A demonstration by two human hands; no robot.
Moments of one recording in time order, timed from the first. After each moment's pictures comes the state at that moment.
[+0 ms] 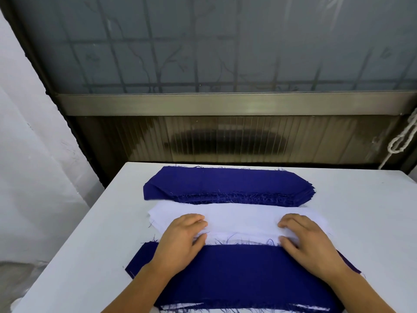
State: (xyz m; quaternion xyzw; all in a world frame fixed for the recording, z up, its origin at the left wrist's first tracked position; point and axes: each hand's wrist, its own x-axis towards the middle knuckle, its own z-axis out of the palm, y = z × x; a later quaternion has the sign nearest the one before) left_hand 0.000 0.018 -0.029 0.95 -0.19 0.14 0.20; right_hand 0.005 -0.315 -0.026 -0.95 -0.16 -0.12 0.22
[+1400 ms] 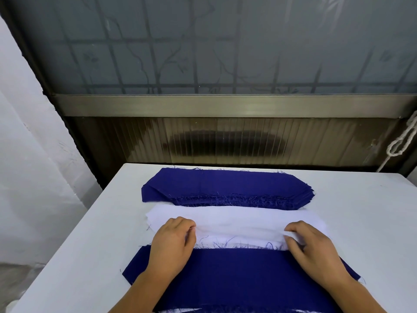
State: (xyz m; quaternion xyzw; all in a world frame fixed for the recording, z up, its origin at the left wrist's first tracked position) left_hand -0.004 0.018 -0.036 0.95 -0.08 0.21 0.21; right_hand -0.005 -0.316 -0.028 -0.94 -0.12 -0.16 0.27
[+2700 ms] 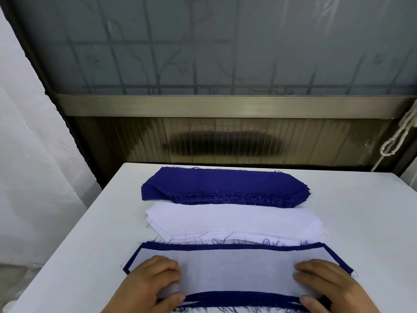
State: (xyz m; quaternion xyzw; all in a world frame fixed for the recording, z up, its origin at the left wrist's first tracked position) left_hand -0.083 0.066 -0.026 0.91 -0.31 0.16 0.21; right_hand -0.076 -0.342 -0.026 -0.92 -0.27 -0.22 0.20
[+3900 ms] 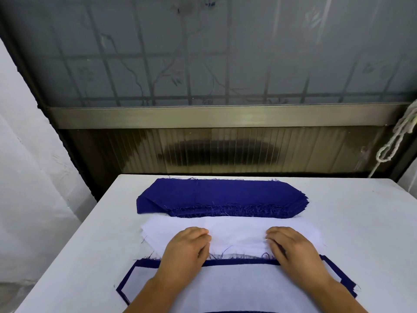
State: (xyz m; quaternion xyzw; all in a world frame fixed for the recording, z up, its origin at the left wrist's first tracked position) left_hand 0.010 -0.006 -0.037 0.93 -0.23 0.22 0.17; right_hand 0.010 -0.295 -0.031 -0.94 -0.18 -0.19 0.21
